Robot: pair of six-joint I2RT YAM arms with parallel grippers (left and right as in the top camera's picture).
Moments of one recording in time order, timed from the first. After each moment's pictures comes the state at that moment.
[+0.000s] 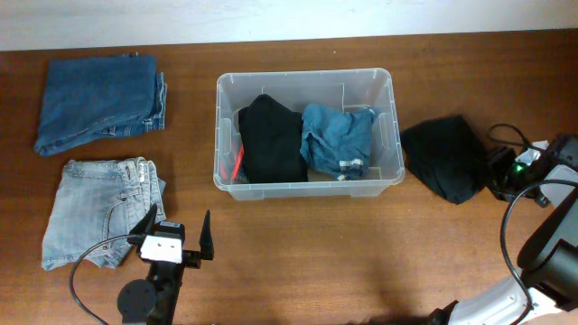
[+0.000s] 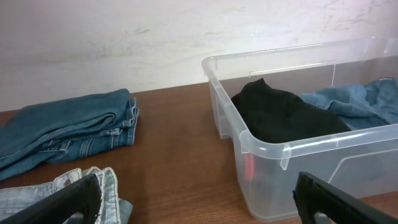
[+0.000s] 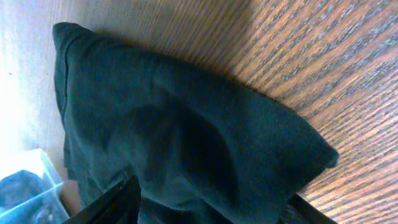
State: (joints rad) left arm -0.01 0.01 0.04 -0.12 0.12 0.09; right arm -0.67 1.93 1.08 -0.42 -0.51 0.37
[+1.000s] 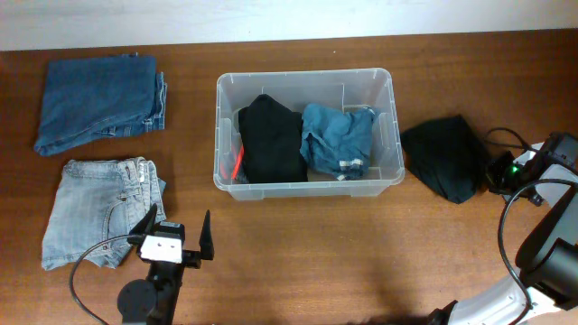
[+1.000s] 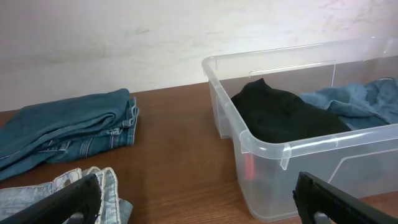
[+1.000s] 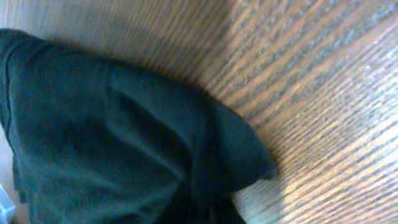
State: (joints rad) left arm -0.01 0.01 0.04 -0.12 0.12 0.09; right arm -0.65 1.93 1.07 -0.40 -0.38 0.36
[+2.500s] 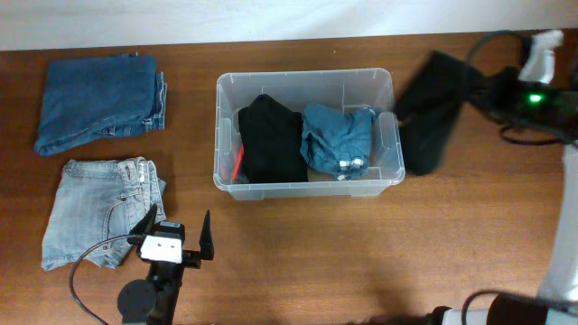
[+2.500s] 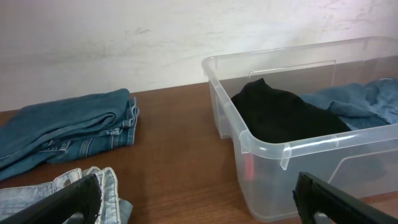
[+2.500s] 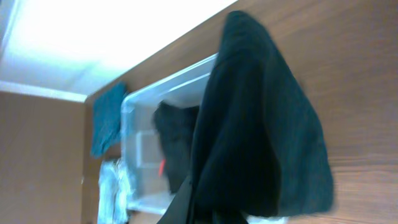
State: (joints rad) left arm -0.01 0.01 0.04 -0.12 0.12 0.09; right arm -0.30 1.54 1.78 -1.18 -0.71 0.24
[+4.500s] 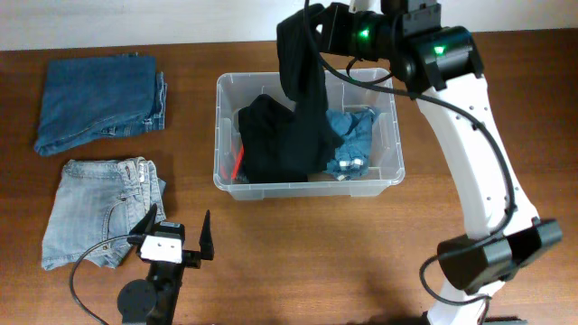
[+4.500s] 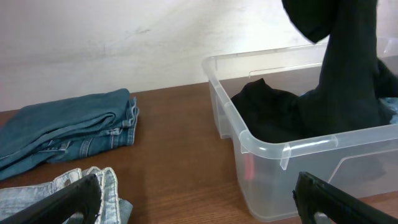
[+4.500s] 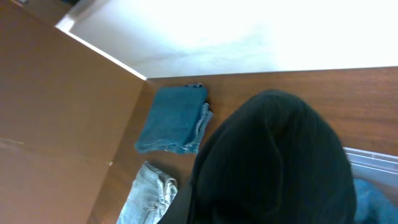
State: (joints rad) left arm -0.01 0.01 0.04 -0.12 0.12 0.09; right arm 0.29 1.92 2.19 -0.82 -0.50 0.48
